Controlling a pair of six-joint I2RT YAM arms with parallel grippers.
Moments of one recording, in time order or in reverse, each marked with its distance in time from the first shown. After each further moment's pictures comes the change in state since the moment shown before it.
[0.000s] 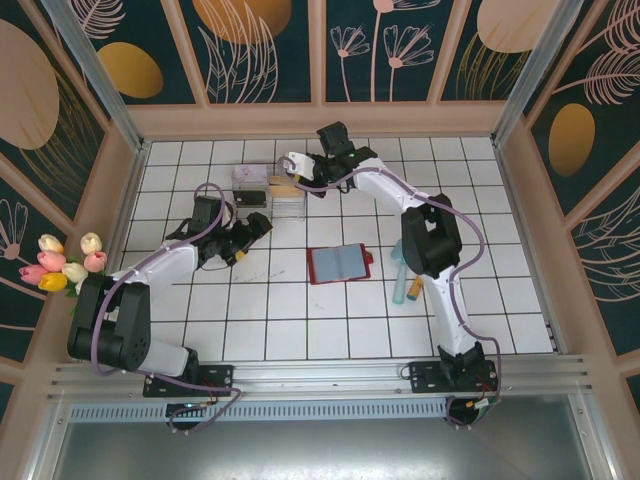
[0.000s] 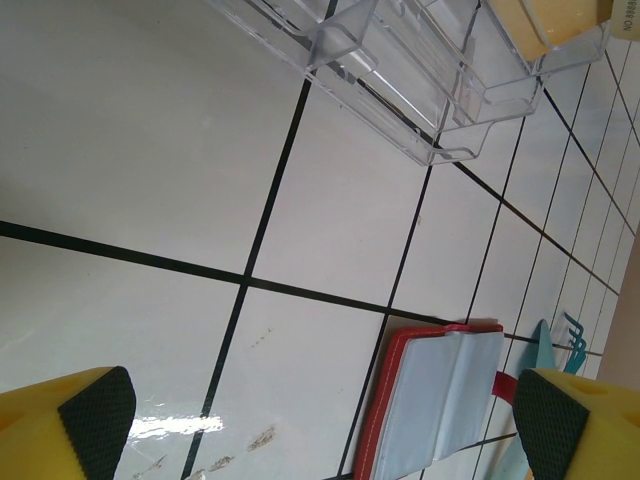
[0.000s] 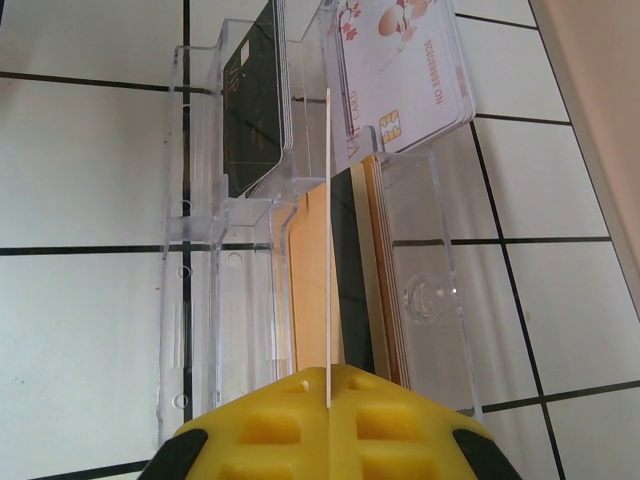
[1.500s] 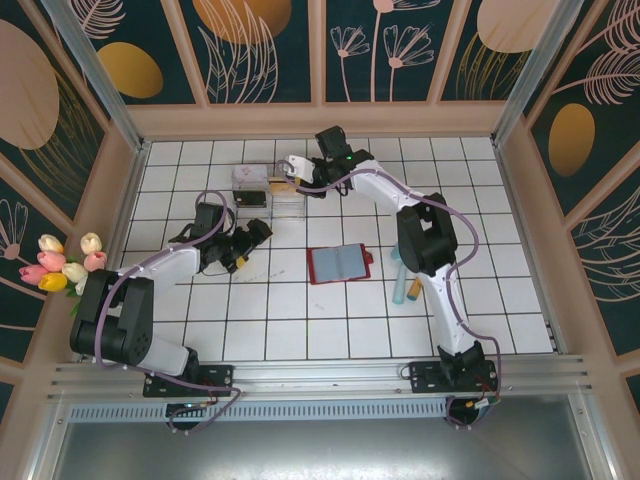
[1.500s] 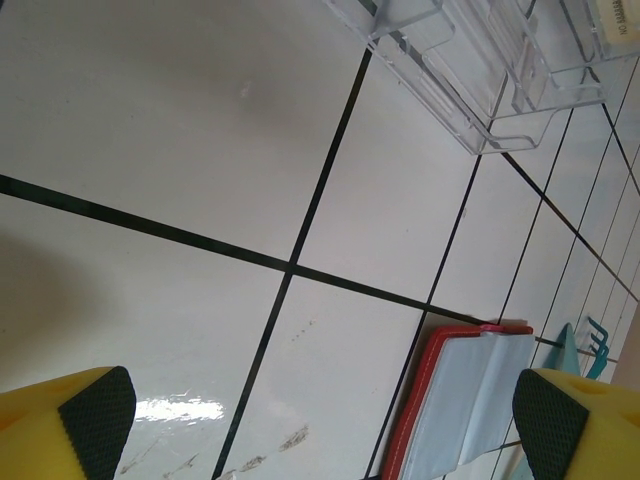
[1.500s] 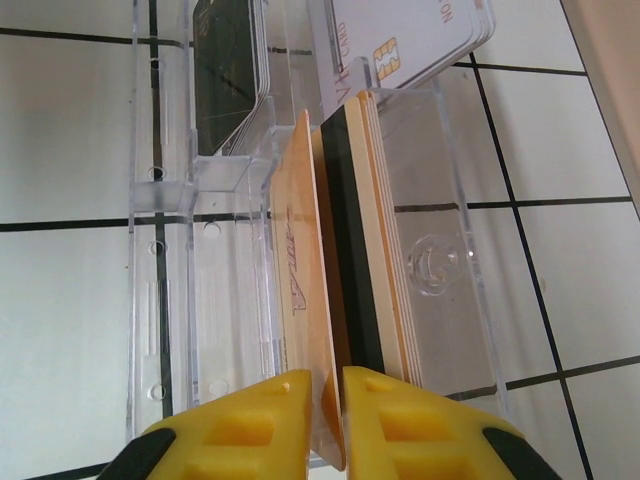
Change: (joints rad) left arm 0.000 0.028 -0.047 0.037 0.000 -0.025; right arm 0.000 0.043 0.010 0.014 0.050 0.032
